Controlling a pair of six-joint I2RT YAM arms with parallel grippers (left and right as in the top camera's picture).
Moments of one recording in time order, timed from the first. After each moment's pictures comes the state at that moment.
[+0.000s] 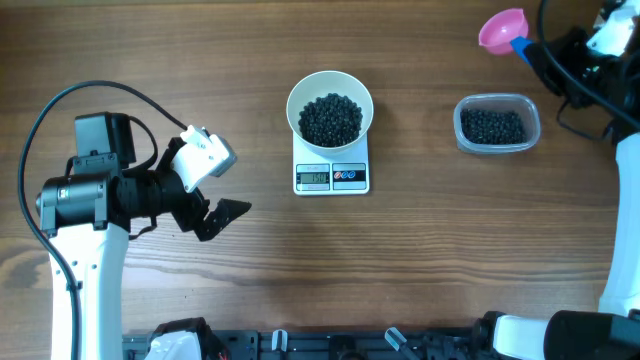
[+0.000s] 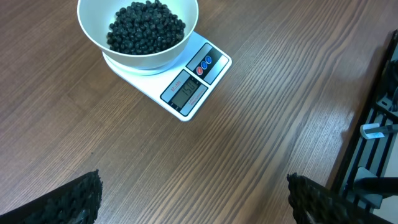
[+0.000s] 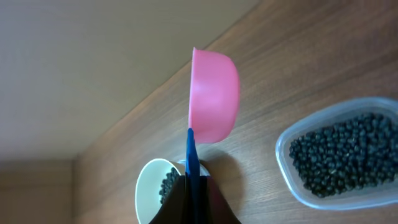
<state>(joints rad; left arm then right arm) 0.14 1.18 1.17 -1.22 0.70 0.95 -0.25 1.51 1.60 -0.85 -0.49 0.49</state>
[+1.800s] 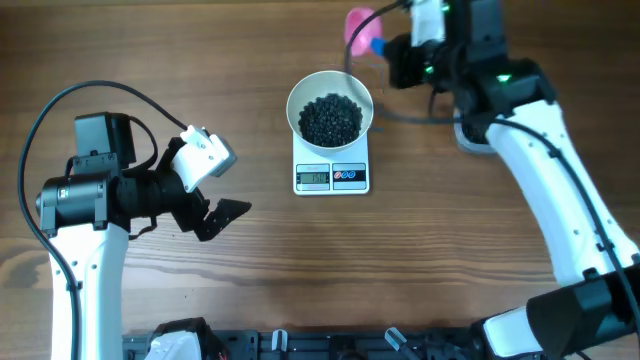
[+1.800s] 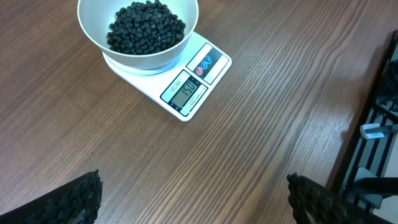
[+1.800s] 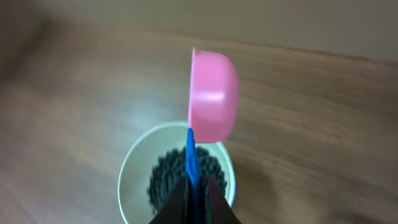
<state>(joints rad) 0.14 1.18 1.17 -1.22 0.70 0.95 0.27 1.65 1.61 -0.64 -0.25 0.18</state>
